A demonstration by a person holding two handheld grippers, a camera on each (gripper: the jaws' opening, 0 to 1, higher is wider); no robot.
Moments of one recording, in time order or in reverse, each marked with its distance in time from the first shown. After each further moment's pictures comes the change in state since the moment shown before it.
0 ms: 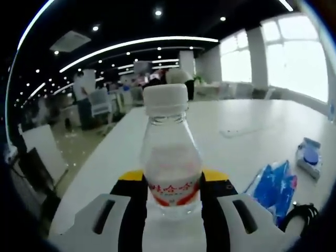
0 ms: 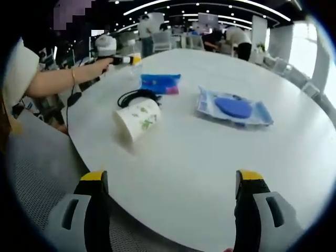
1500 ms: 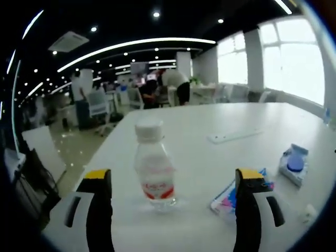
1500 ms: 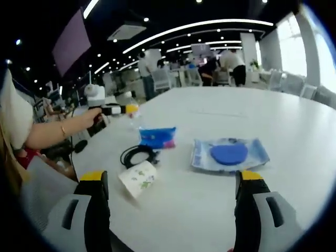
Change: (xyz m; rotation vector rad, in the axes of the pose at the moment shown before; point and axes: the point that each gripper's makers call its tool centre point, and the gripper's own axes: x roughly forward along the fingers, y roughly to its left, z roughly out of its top) left arm -0.044 -0.025 0.025 0.005 0.000 -0.042; right arm -0.018 -0.030 0.100 0.114 -0.339 0.057
